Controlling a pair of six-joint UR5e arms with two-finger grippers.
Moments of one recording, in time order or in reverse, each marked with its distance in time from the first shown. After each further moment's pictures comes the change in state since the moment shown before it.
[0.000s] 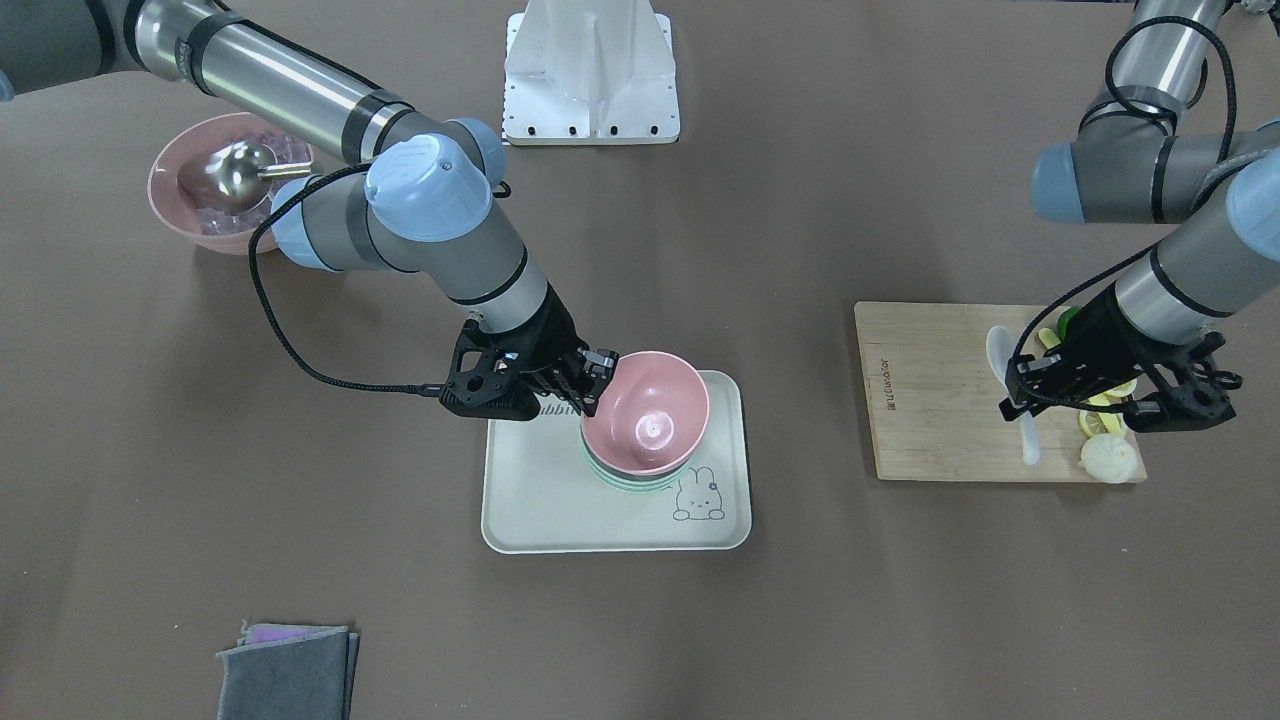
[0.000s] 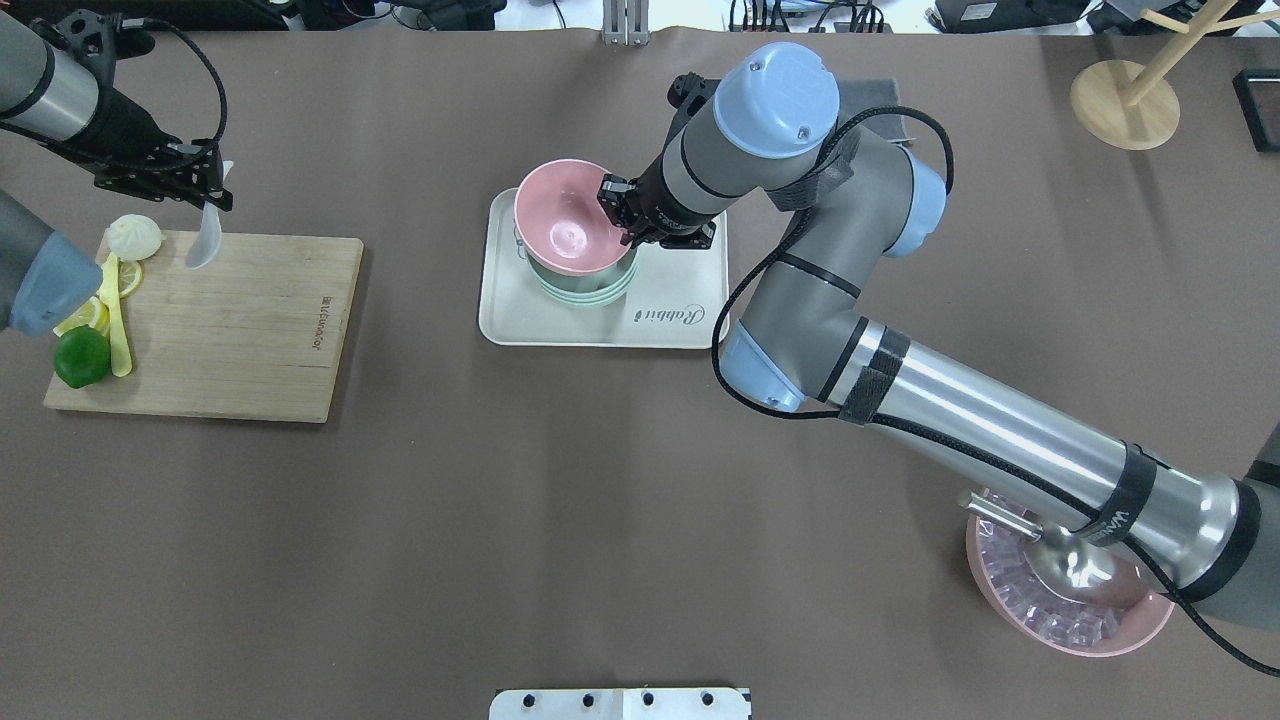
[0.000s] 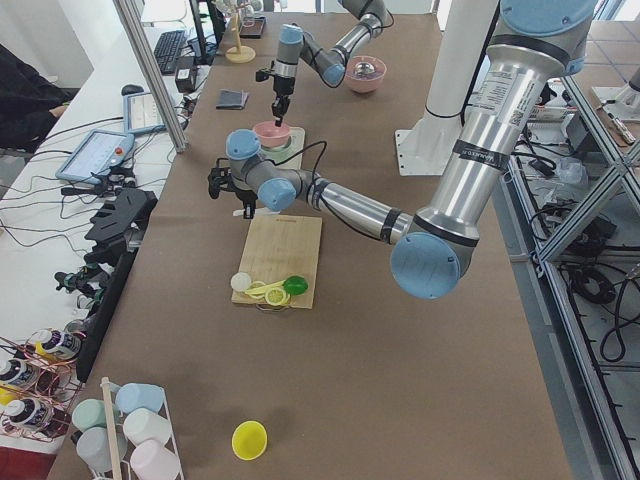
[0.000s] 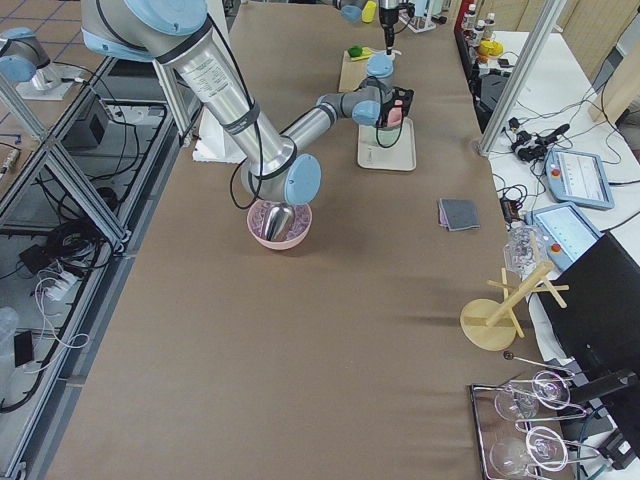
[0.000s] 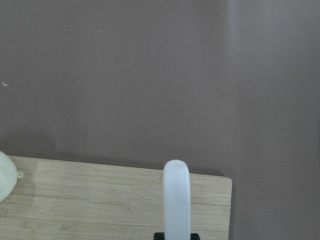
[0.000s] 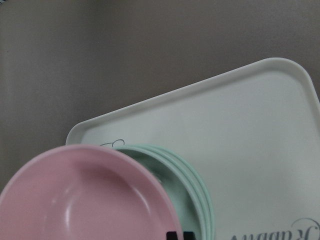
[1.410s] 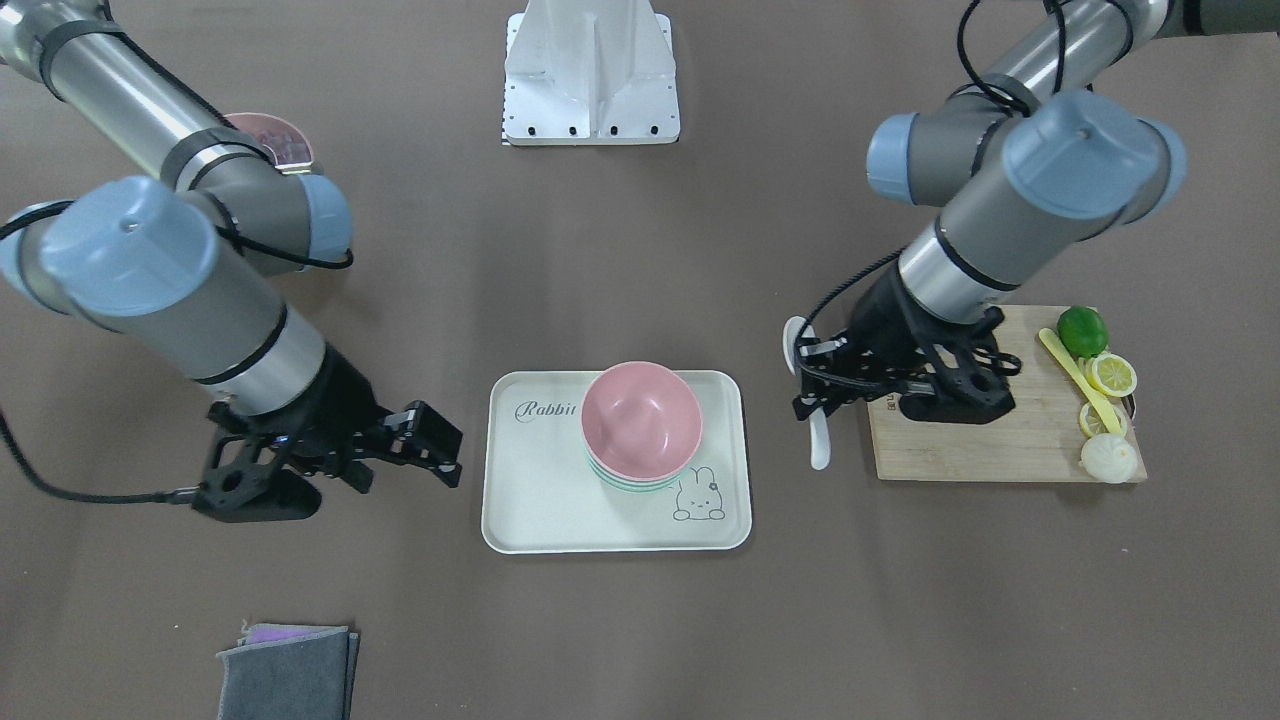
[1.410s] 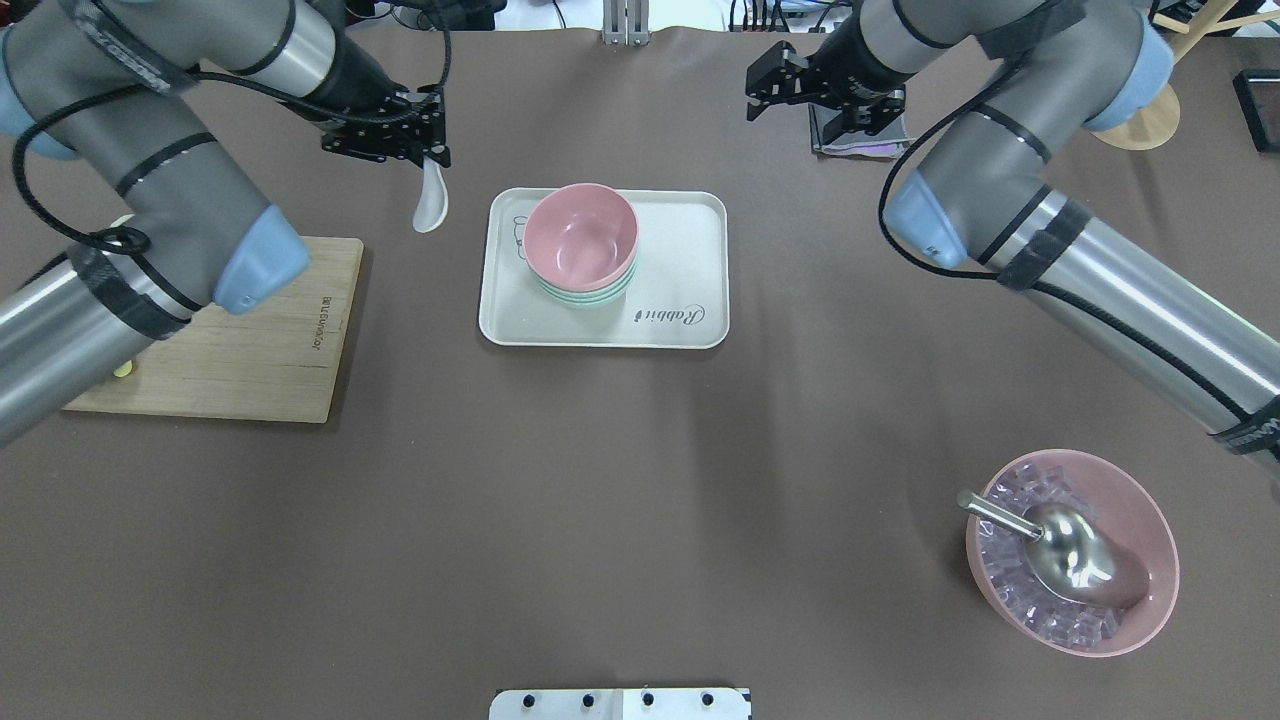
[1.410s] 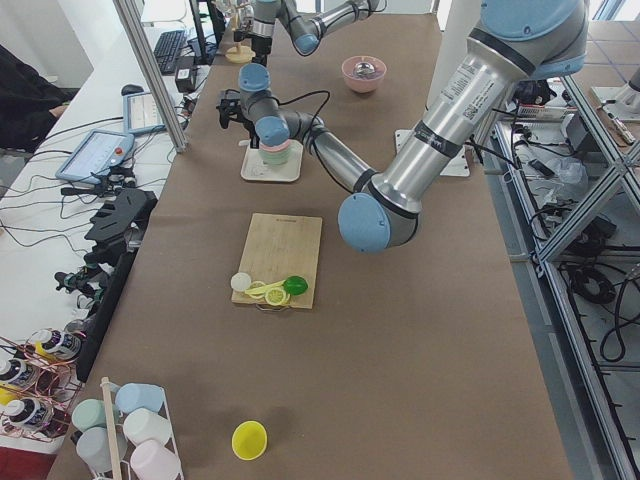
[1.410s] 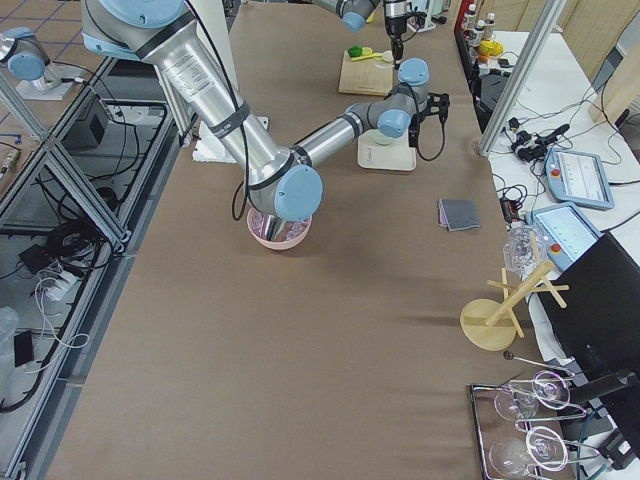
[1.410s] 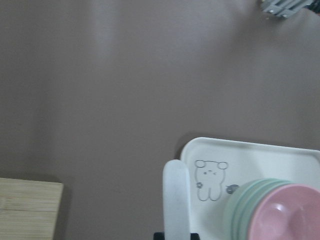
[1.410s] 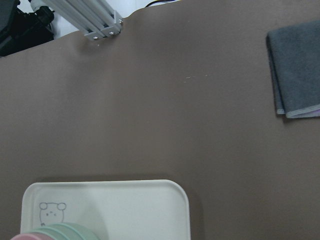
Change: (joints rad) left arm 0.189 -0.321 0.021 -0.039 0.127 -0.287; right arm 0.296 -0.132 0.027 -0.008 0.248 -0.381
